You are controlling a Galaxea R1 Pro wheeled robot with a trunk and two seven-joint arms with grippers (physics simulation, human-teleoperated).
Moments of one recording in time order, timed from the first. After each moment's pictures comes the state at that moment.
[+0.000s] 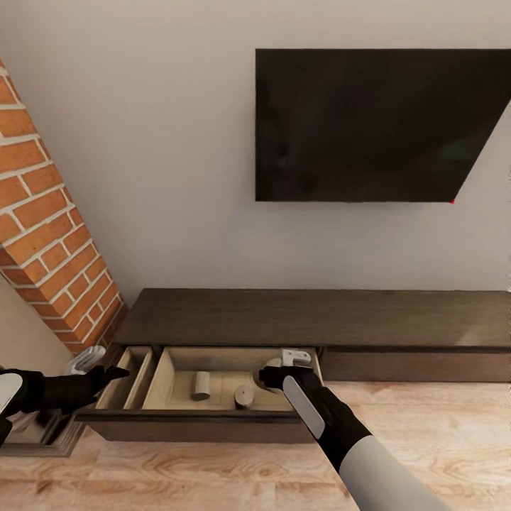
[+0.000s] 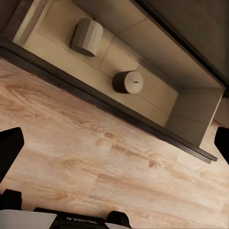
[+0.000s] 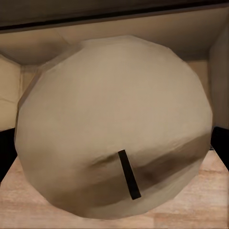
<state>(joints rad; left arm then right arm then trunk) -0.37 0.50 0.08 -1.38 1.47 1.04 0.56 -0.65 0.13 0.46 -0.86 -0.65 0.56 -0.44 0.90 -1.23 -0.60</state>
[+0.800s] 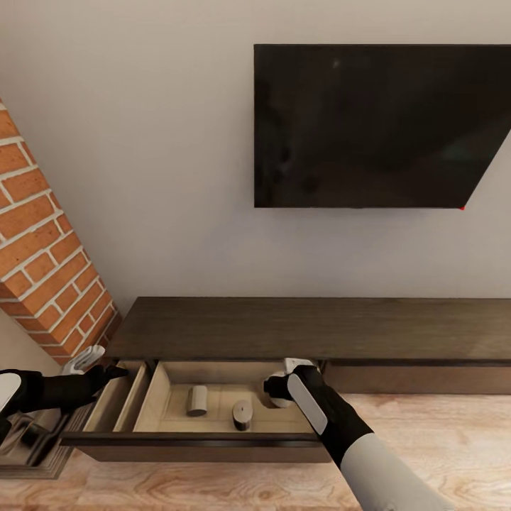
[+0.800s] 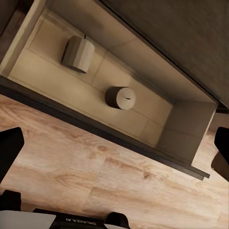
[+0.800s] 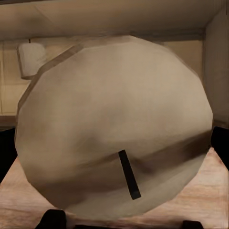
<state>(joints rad) -0.37 0.50 0.09 -1.38 1.47 1.04 0.56 -0.66 0.13 0.41 -0.82 -0.65 0.71 -0.45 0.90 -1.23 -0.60</state>
